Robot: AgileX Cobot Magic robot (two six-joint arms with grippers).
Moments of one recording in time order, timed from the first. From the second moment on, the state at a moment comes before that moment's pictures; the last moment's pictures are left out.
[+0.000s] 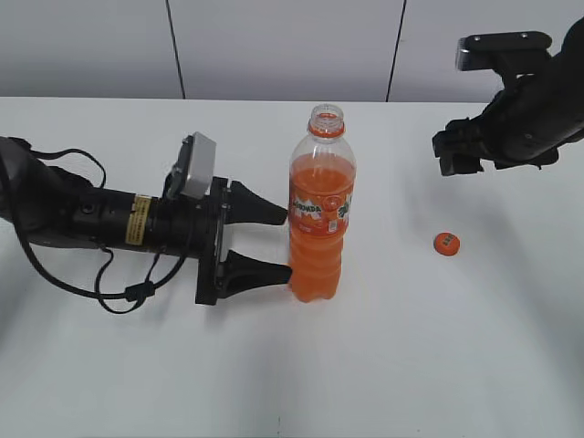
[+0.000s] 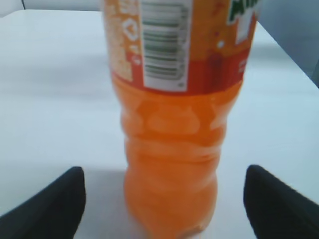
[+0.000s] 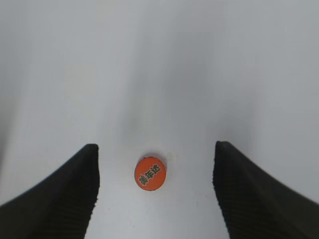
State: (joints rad) left arm -0.26 2.25 -1.05 1.45 -1.17 -0.49; right arm 0.27 1.74 -1.08 -0.13 0.45 0.19
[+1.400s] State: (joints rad) left arm -0.11 1.75 -1.48 0.44 0.88 -0.15; right arm 0.22 1.66 -1.60 -0.32 0.95 0.20
